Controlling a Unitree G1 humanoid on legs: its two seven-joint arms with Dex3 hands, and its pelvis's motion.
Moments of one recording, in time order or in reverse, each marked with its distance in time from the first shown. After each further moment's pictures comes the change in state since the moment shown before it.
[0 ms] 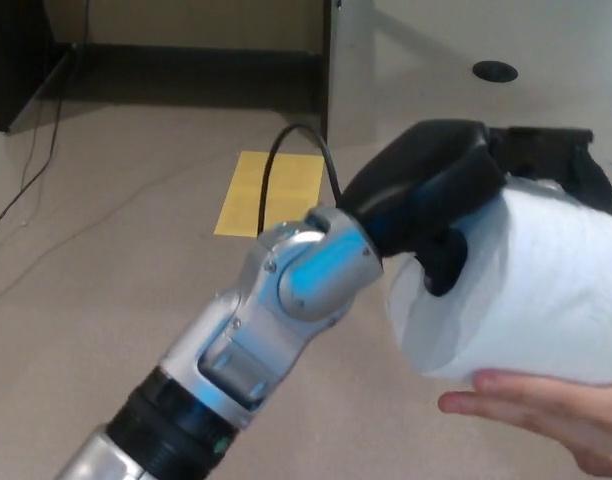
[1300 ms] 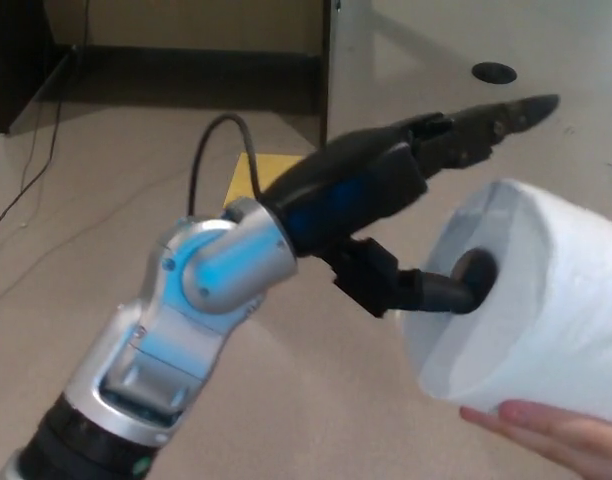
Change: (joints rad) left_arm 0.076 0.160 0.134 -0.269 -0.095 0.228 -0.287; right_arm -0.008 0.000 0.004 0.001 -0.002 0.010 0.016
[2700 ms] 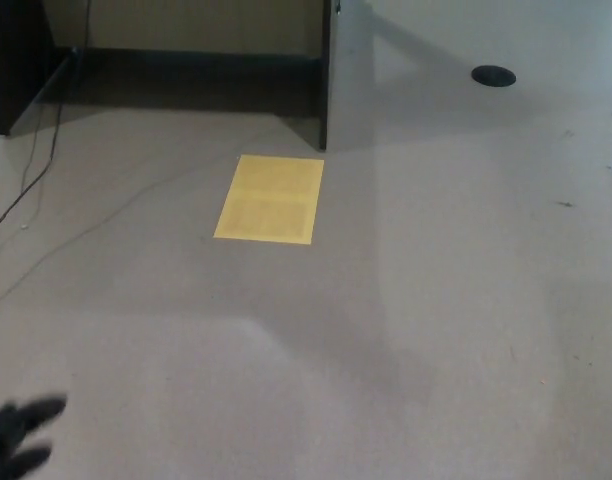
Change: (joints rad) left_arm 0.812 0.146 0.572 0.545 -0.241 -0.174 0.121; right_arm -0.010 0.003 0.024 0.012 -0.003 0.007 0.002
